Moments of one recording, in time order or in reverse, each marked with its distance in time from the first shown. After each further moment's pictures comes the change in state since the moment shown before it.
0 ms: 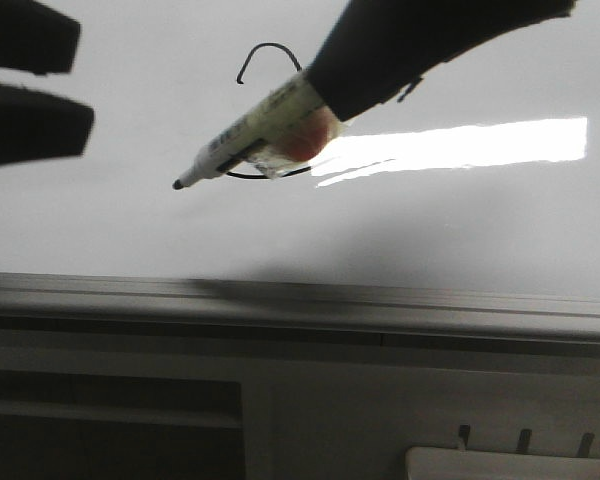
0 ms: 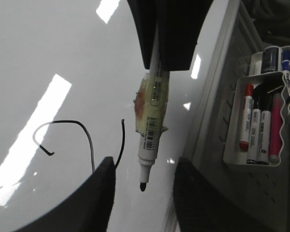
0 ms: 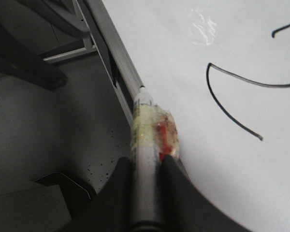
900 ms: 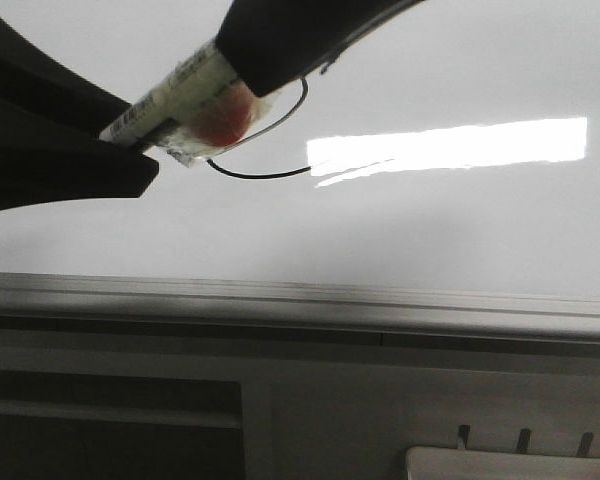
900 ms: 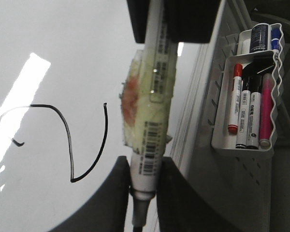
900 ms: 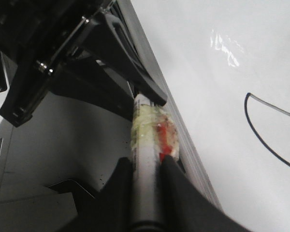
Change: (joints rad) left arm -0.002 0.144 -0.050 0.010 0.008 0.002; right arm 0.083 0.013 -0.024 0.018 -0.024 0.000
